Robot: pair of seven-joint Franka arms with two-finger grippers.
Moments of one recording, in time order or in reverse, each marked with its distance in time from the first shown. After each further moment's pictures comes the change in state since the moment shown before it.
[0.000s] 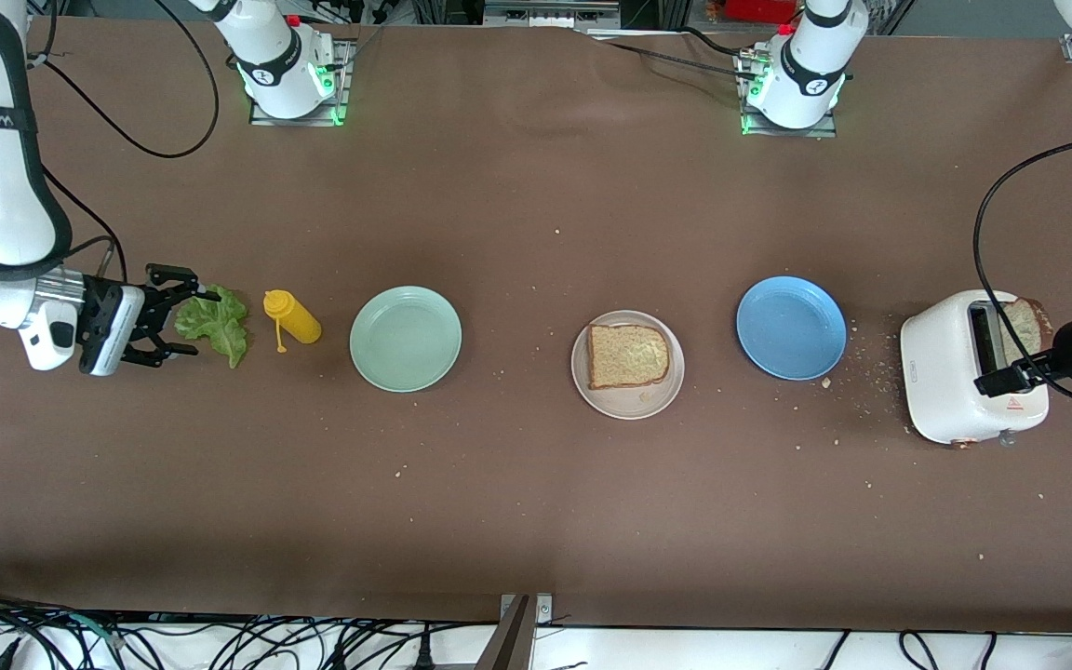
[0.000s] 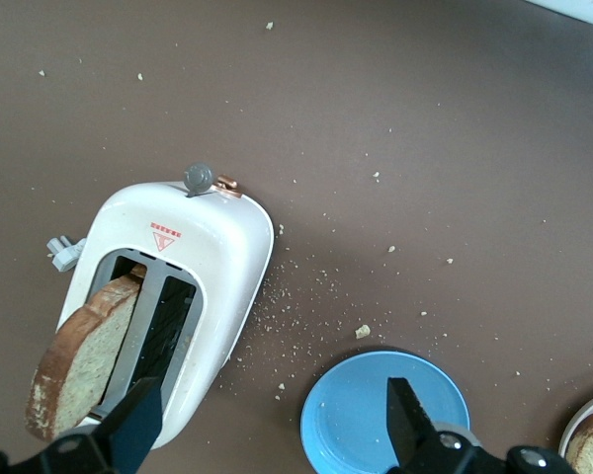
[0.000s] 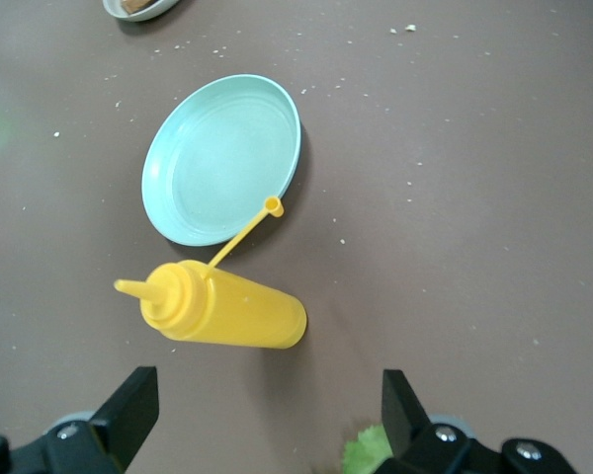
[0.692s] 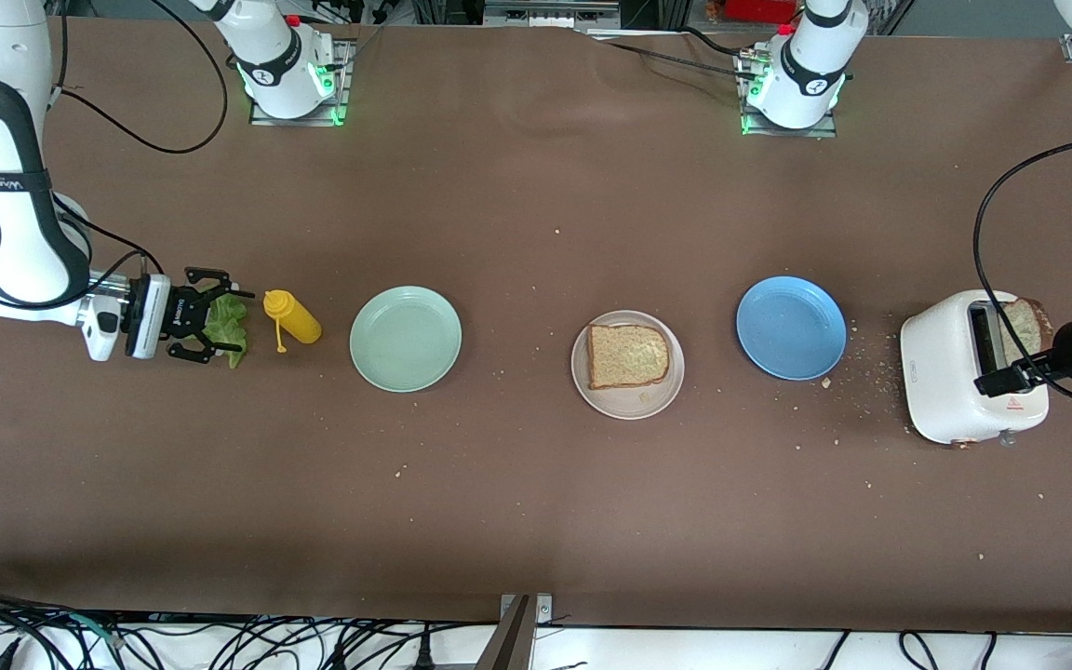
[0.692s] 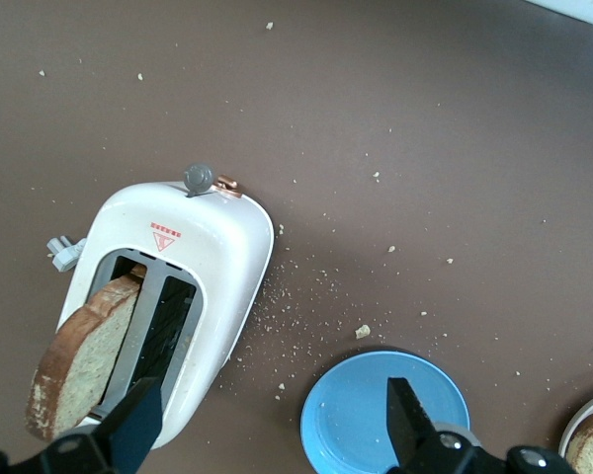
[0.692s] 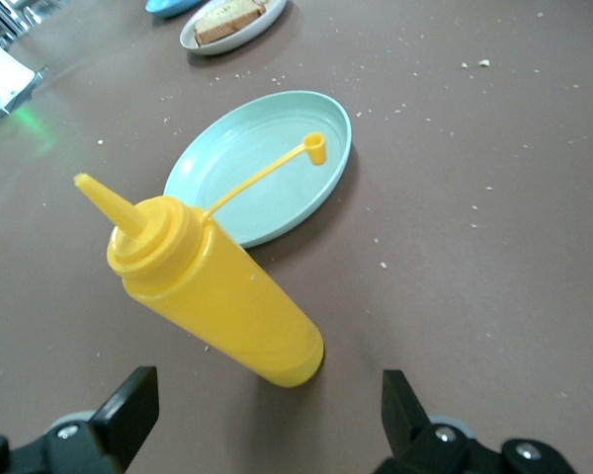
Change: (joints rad) left arm 0.000 0.000 0.000 0.000 0.000 0.000 0.000; right arm -0.032 0.101 -0.017 -0.132 0.291 0.001 -0.444
